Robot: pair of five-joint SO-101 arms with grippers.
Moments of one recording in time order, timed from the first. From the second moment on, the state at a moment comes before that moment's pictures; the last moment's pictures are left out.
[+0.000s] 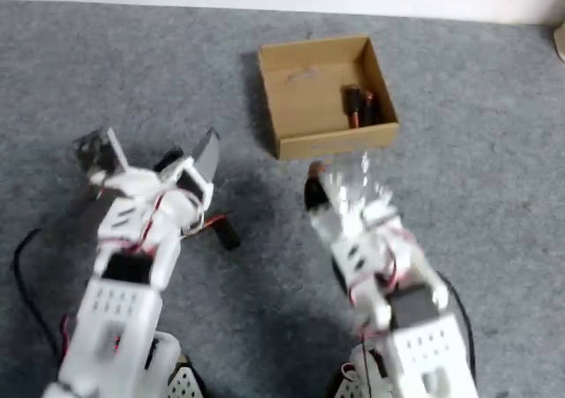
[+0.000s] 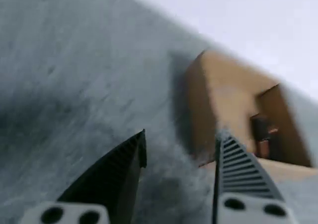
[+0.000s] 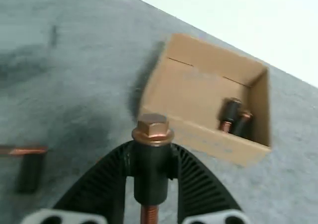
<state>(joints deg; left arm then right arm) 0.7 -50.2 69.3 17.5 37.3 -19.3 -64.4 57.9 38.9 16.7</state>
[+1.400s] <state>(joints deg) -4.8 -31.6 61.5 17.2 42.4 -10.7 75.8 -94.3 79.7 17.1</state>
